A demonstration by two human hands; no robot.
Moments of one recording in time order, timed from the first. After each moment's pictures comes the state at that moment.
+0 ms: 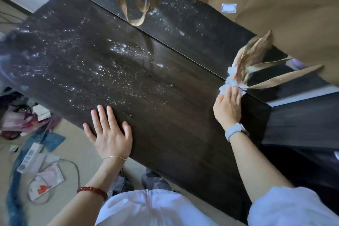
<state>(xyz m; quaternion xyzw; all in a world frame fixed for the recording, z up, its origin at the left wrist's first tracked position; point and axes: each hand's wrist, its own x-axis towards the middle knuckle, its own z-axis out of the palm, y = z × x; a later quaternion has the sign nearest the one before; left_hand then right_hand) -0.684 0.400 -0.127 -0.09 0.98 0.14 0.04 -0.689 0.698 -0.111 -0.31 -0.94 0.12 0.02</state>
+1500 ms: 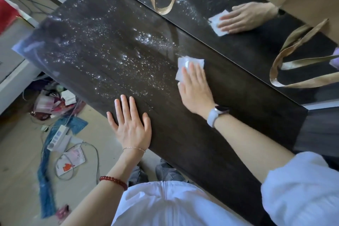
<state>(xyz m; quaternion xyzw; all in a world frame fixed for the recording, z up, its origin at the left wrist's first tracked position) -0.684 0.396 -0.131 -0.09 0.99 0.15 0.03 -0.752 0.585 -0.123 0.01 -1.00 0.10 -0.01</state>
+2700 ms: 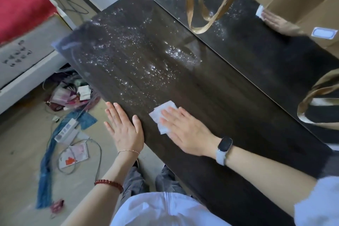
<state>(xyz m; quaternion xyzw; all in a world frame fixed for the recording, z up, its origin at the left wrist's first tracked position) -0.706 0.346 -0.136 -0.24 0.93 0.28 0.03 -0.721 0.532 -0.116 0.39 -0.91 0.09 -0.07</state>
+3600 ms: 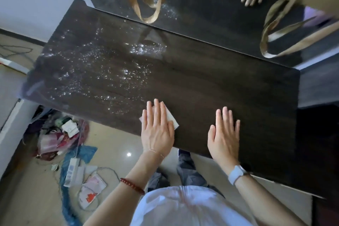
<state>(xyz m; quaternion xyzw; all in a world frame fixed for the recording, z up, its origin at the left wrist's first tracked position) -0.696 0.370 -0.120 0.24 0.96 0.09 0.08 -0.597 0.519 -0.119 -0.33 -0.94 0.13 0.01</state>
